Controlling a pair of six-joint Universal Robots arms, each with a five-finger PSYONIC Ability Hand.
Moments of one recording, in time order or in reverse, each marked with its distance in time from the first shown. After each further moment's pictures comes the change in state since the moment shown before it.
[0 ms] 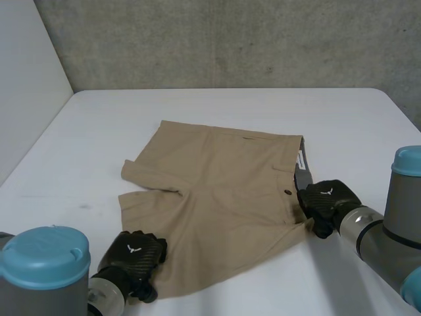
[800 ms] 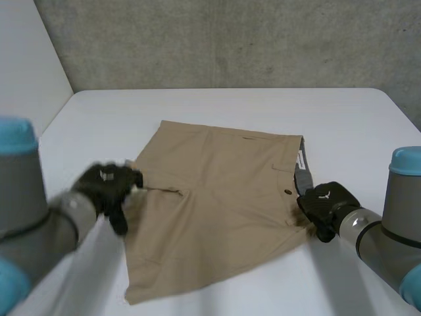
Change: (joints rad) left arm 0.203 0.072 0.313 -0.303 0.110 0.111; right arm -0.001 0.019 -0.011 0.023 0.001 -0.132; left_hand -0.321 -0.329 -0.322 -0.336 -0.326; right_hand 0.000 0.000 0.000 0.000 0.000
